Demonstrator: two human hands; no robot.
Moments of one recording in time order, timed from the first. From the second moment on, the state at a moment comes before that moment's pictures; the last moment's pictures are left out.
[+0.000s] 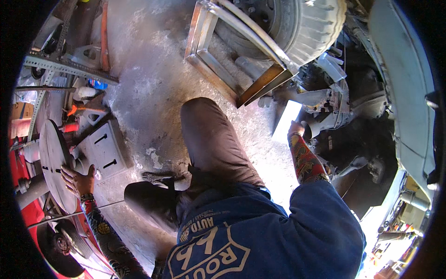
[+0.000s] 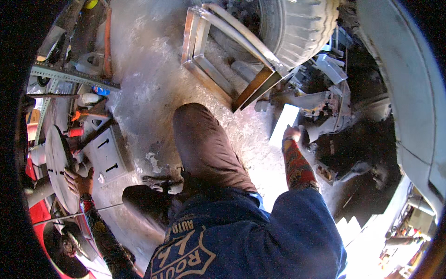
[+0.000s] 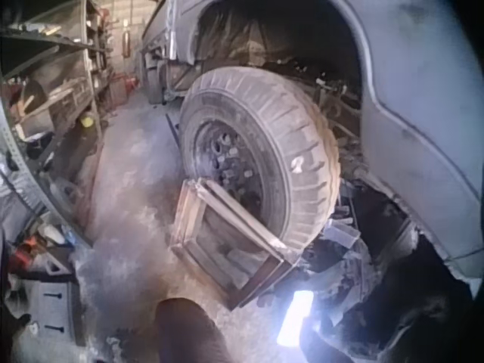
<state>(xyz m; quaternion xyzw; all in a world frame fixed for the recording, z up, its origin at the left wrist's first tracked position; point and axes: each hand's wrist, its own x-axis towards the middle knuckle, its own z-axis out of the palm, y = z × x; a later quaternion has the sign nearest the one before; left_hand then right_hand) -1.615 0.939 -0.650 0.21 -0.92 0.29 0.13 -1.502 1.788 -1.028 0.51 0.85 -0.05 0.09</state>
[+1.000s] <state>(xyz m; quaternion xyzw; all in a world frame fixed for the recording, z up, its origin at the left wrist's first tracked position) -1.621 0.902 -0.666 0.20 -0.90 0.36 0.12 -1.463 1.713 -0.899 0.17 0.92 -0.29 0.19</state>
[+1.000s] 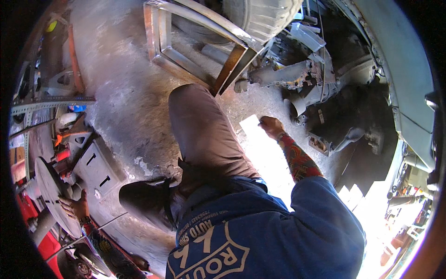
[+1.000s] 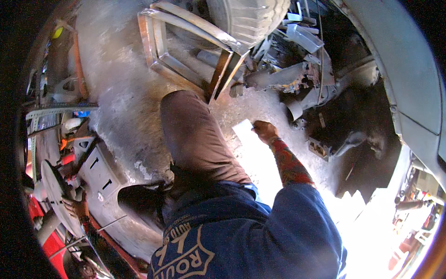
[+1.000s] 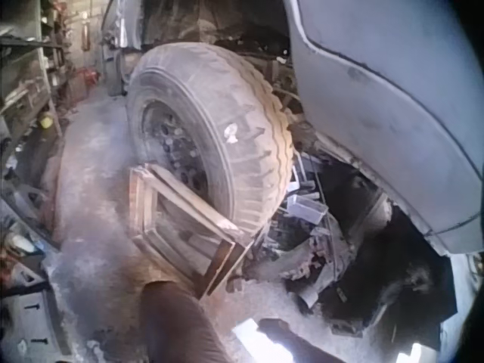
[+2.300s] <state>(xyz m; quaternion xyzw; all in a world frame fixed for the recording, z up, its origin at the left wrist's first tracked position) -1.574 0.974 -0.581 0.27 -0.96 0.02 0.11 -1.688 1.210 -0.529 -0.29 0.73 -0.60 0.18</state>
